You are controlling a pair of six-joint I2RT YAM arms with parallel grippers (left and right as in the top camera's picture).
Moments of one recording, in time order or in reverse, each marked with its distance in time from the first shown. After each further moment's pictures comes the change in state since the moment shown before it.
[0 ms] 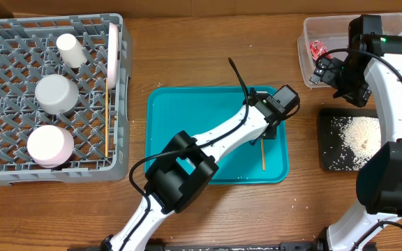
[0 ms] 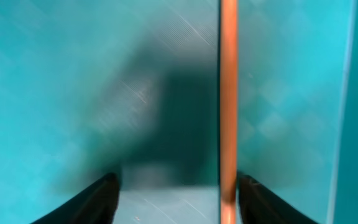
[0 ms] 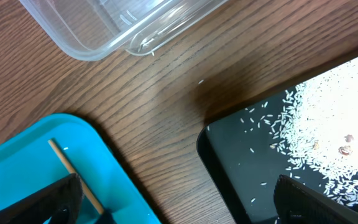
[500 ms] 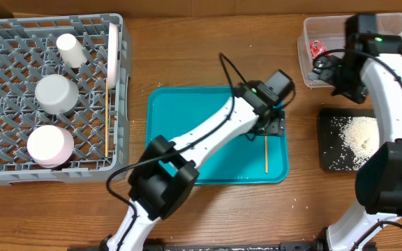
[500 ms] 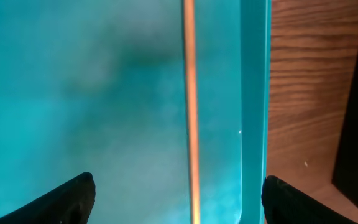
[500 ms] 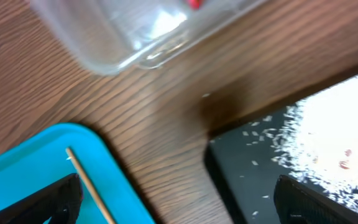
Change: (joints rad) left arm 0.035 -0.131 0.001 -0.069 0.243 0.063; right arm 0.016 0.000 0.000 0.036 0.028 0.000
